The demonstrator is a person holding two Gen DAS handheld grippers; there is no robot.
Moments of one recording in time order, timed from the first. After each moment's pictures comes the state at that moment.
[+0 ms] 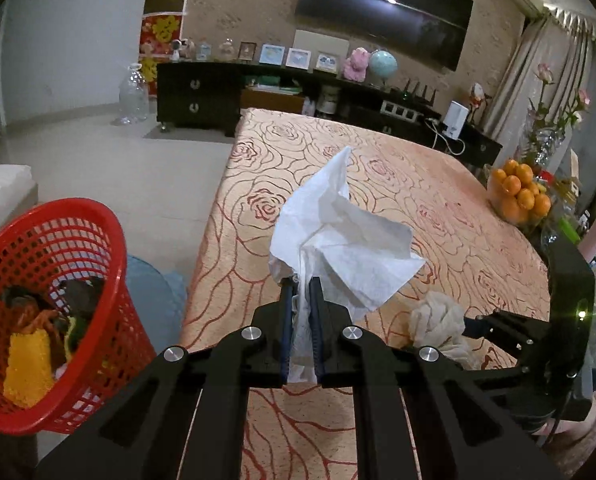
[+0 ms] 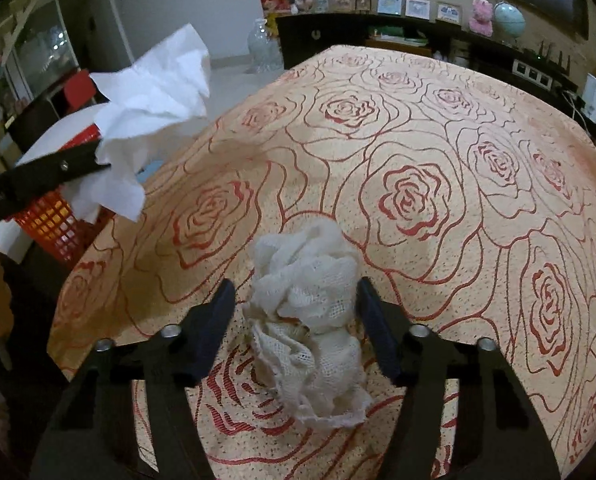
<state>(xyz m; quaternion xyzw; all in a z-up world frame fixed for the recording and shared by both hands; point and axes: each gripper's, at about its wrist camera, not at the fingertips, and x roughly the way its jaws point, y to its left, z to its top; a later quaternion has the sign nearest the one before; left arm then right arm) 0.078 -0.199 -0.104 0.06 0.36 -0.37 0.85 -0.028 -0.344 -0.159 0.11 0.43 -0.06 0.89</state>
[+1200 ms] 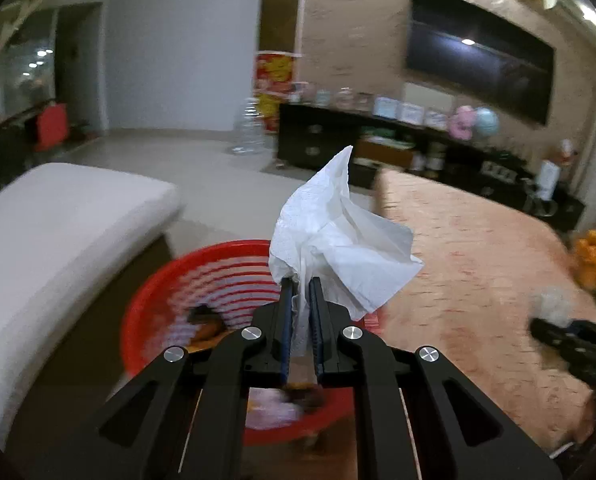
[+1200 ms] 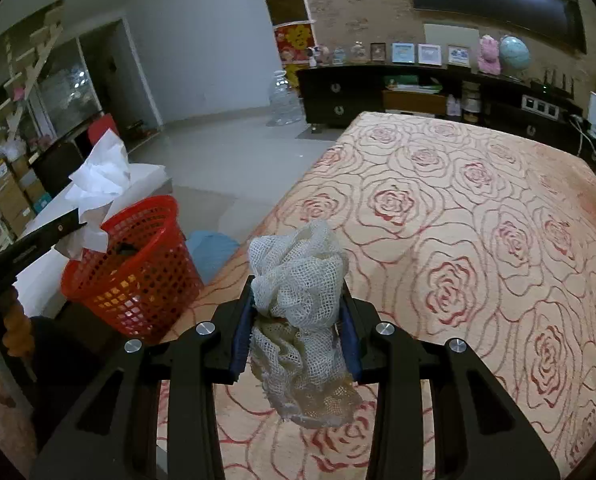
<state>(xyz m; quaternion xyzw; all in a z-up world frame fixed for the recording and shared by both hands) 0.111 -0.068 -0.051 0.03 0.30 -0.18 0.93 -0.011 -0.311 -0.081 0.13 0.34 -0.03 0.93</state>
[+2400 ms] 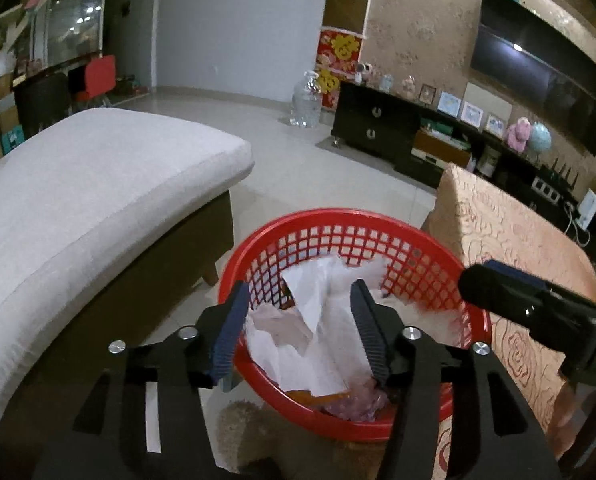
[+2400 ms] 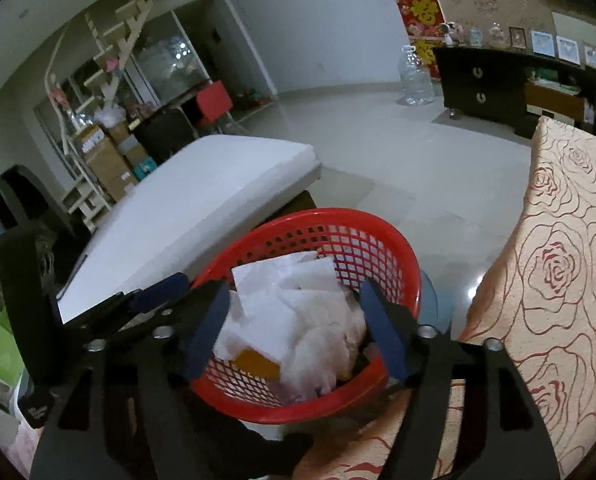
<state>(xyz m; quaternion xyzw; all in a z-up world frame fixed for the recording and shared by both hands) 0.140 -0.002 -0.070 -0.02 0.35 -0.11 0.93 0.117 -0.181 -0.063 0.16 0.36 0.19 0.90</state>
